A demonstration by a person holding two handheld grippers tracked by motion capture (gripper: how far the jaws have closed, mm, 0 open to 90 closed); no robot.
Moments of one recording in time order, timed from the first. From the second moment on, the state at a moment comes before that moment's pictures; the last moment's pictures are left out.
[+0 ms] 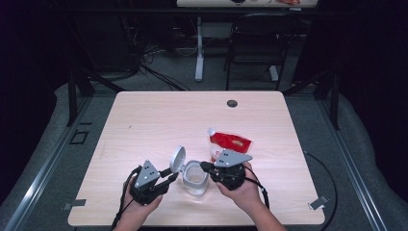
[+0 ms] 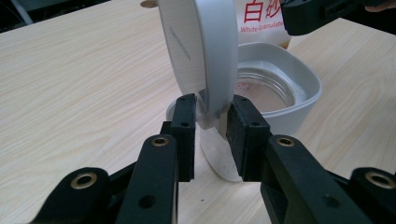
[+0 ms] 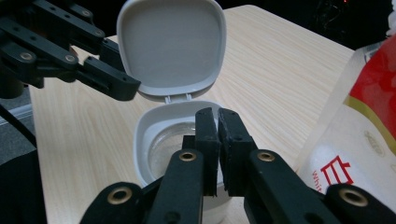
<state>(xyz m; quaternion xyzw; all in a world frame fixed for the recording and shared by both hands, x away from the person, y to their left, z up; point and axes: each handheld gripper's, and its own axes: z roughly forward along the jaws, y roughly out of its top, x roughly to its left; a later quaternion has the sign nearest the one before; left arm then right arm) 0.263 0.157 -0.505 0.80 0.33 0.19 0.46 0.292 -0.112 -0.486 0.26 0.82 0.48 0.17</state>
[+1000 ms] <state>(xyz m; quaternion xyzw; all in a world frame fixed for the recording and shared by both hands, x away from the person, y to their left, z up) 0.296 0.166 -0.505 0.79 0.35 0.18 0.47 0.296 -0.105 -0.504 0.27 0.83 0.47 0.16</state>
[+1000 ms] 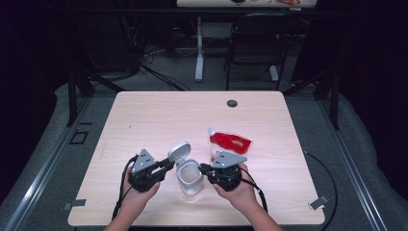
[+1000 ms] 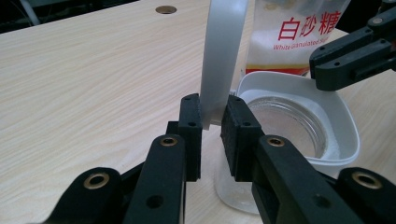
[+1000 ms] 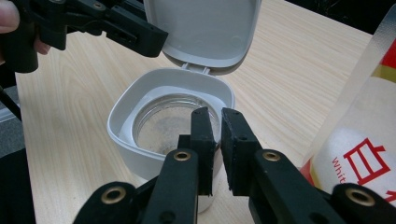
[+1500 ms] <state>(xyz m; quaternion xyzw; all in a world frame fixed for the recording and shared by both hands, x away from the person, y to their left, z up) 0.315 0.162 -0.508 0.78 0.36 0.16 0.49 0.295 -0.107 -0.503 0.27 0.82 0.47 0.15</state>
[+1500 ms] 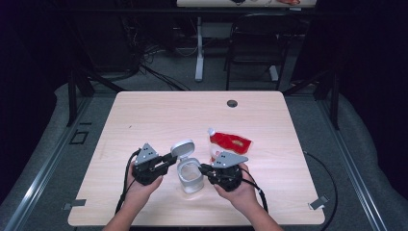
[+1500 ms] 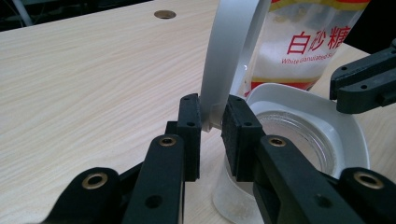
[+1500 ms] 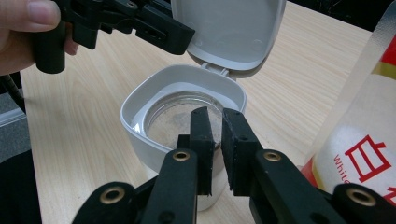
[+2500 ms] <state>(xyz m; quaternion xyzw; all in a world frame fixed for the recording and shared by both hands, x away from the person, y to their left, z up) 0.323 0.171 -0.507 0.77 0.35 0.15 0.50 0.293 -0.107 -0.498 0.27 0.82 0.48 0.15</state>
